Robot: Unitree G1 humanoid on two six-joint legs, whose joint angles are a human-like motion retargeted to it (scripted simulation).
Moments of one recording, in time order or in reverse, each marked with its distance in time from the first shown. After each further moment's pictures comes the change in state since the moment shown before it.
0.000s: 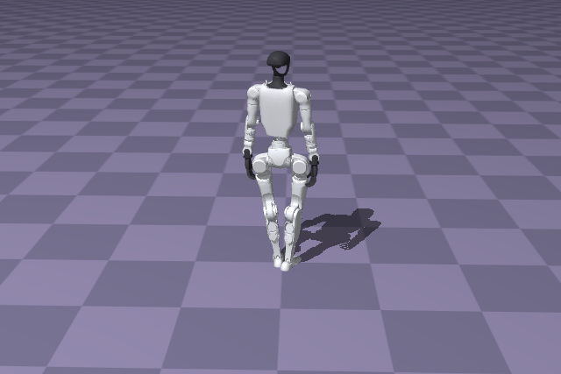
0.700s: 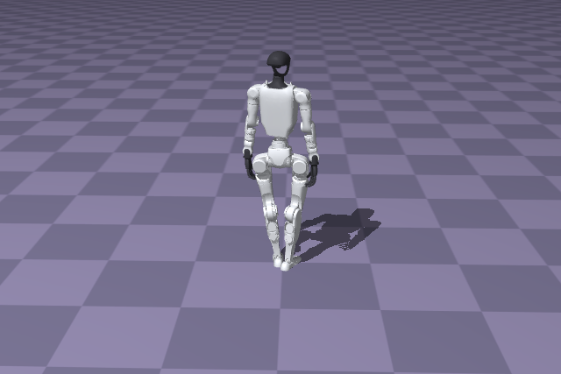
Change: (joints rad) left arm 0.002 -0.003 0.002 0.000 -0.004 0.000 -0.001; right arm 0.002 0.001 0.002 -0.001 0.000 0.000 -0.001; waist -0.002 0.001 -0.001; left_leg -0.002 -0.001 -0.004 0.000 0.001 0.000; right_leg -0.002 -0.001 -0.003 -0.001 -0.001 0.000
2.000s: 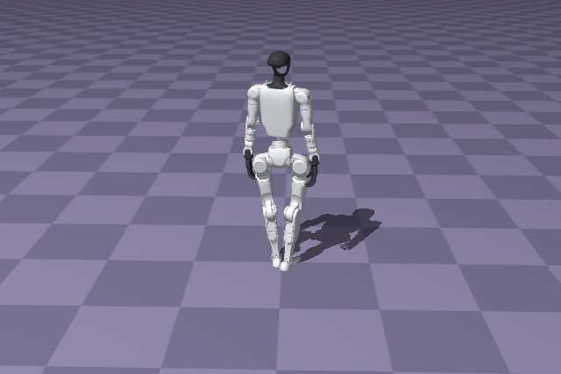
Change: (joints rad) left arm 0.003 -0.005 0.000 -0.001 -0.005 0.000 0.001; right arm 0.006 0.004 0.001 0.000 0.004 0.000 -0.001; waist -0.010 -0.008 -0.004; left_leg -0.006 0.006 -0.017 0.012 0.002 -0.012; right_leg 0.005 0.000 -0.017 -0.002 -0.006 -0.005
